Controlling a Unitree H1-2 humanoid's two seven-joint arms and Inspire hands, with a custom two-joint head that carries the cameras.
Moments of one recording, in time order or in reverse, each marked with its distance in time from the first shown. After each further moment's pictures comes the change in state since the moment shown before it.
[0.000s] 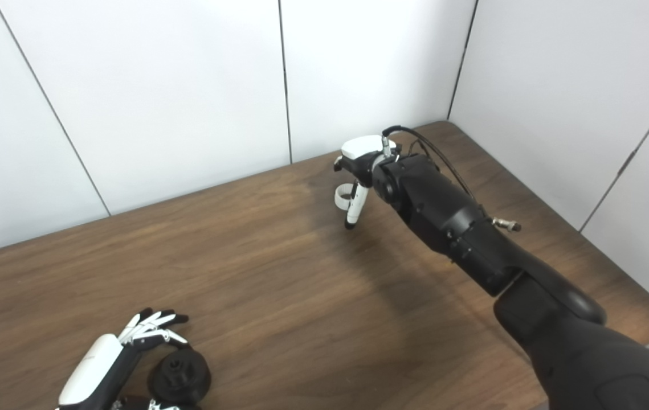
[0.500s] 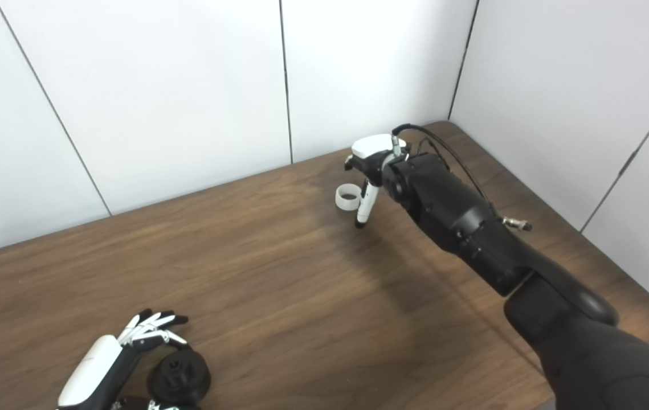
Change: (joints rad) left arm 0.003 0.000 0.004 -0.003 -0.002 0.000 0.000; right arm 0.026 -0.031 -0.004 -0.013 -0.002 0.003 0.007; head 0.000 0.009
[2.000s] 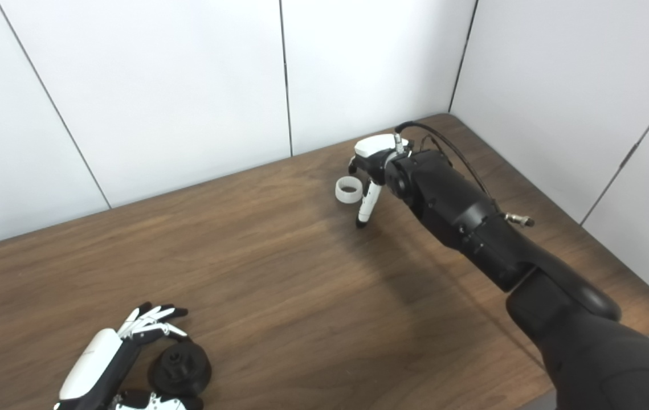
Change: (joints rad) left arm 0.009 -0.005 0.000 -0.006 0.005 0.002 0.005; right arm 0.000 0.000 0.000 0.012 0.016 -0.009 0.016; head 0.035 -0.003
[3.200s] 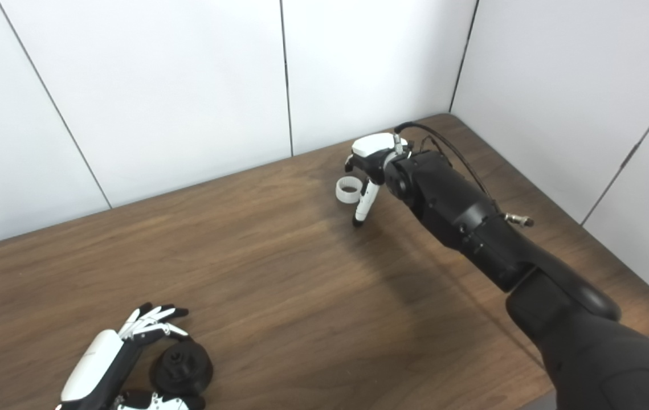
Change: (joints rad) left arm 0.008 -0.008 -0.003 -0.001 0.010 0.001 0.011; right arm 0.000 0.001 0.001 0.015 0.014 -0.037 -0.042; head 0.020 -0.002
